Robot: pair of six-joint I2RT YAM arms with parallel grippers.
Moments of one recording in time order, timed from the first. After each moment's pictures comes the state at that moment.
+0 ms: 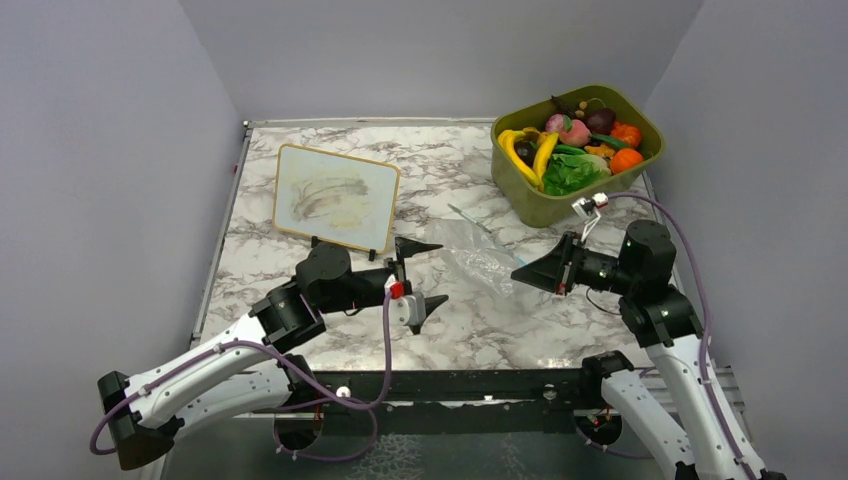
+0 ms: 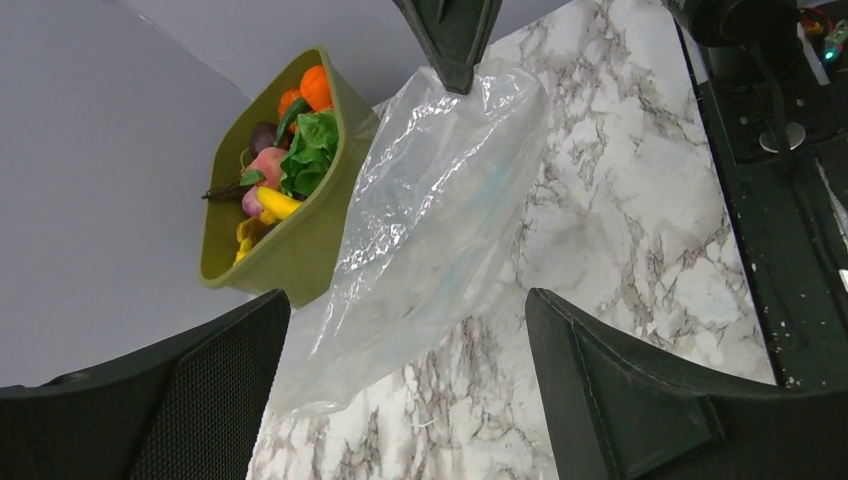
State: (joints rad) left arm -0.98 0.77 0.75 -0.07 0.41 0.66; right arm 0.22 0.61 0.76 -0.46 -0.87 0.64
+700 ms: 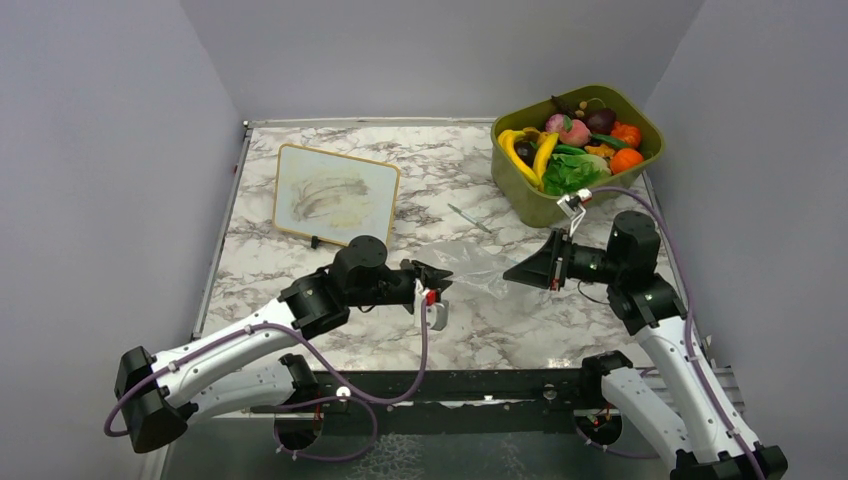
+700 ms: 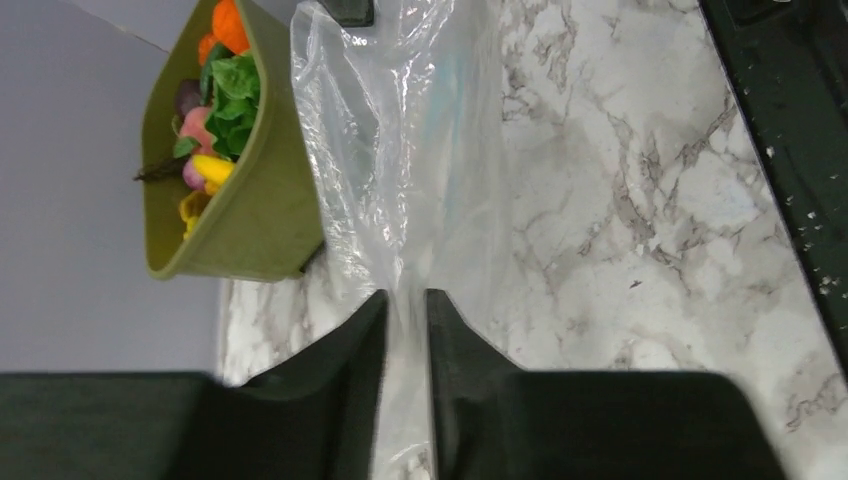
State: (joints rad) left arm -0.98 0.93 0.76 -0.15 0.41 0.86; right arm 0.22 0.72 0.70 -0.29 -1.01 0.66
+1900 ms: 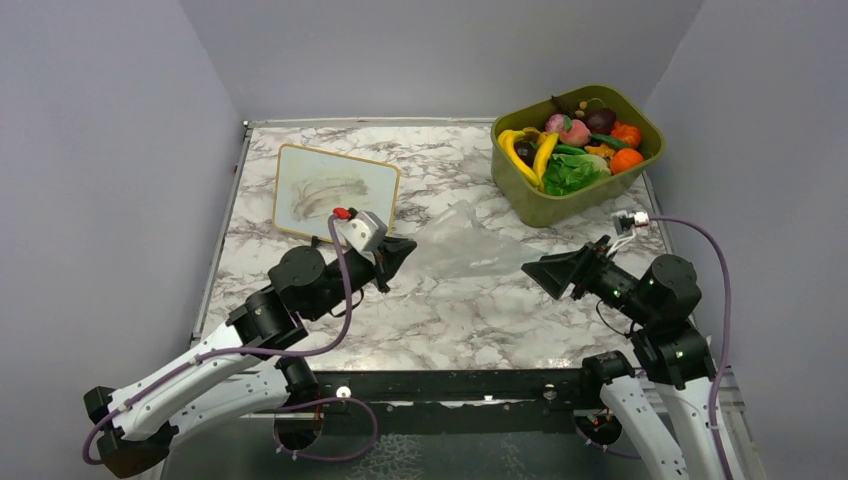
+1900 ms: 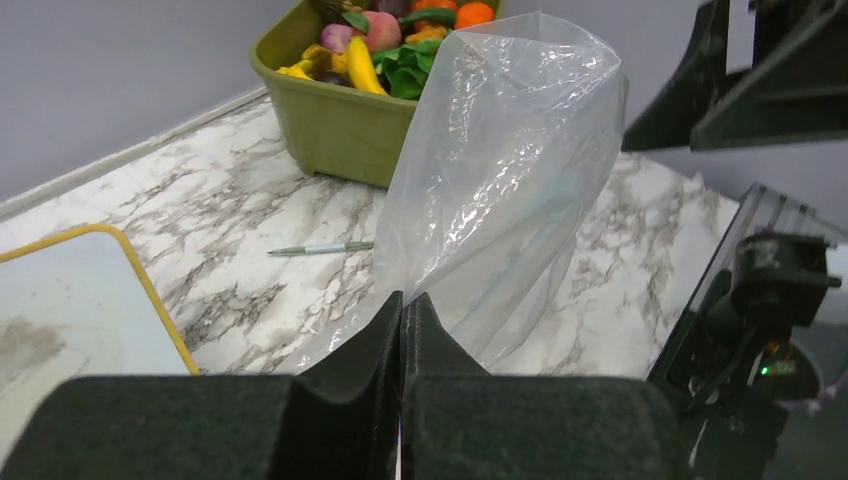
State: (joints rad) left arm -0.98 0.69 0.80 -0.14 -0.08 -0.06; right arm 0.22 0.40 0.73 -0.44 -0.56 0.62
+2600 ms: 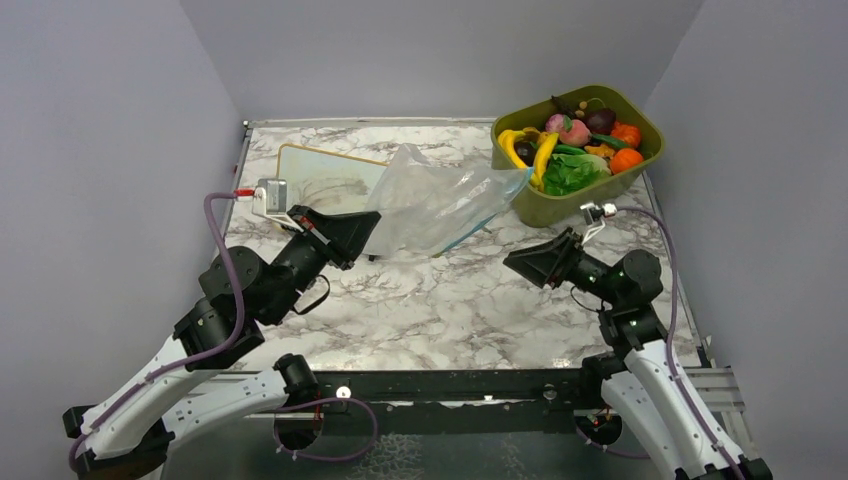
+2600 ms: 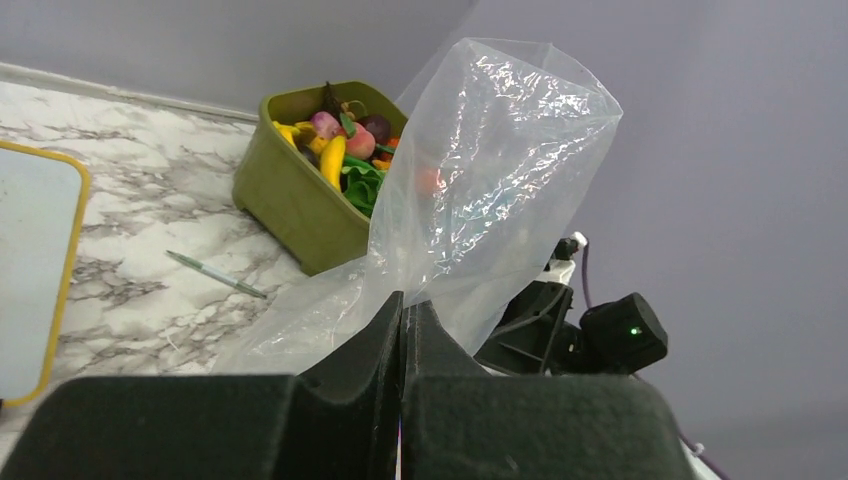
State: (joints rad) left arm -0.98 0.62 1.04 -0.30 -0.36 -0.64; right arm 0.22 0.55 0.40 0.23 -0.78 0.91
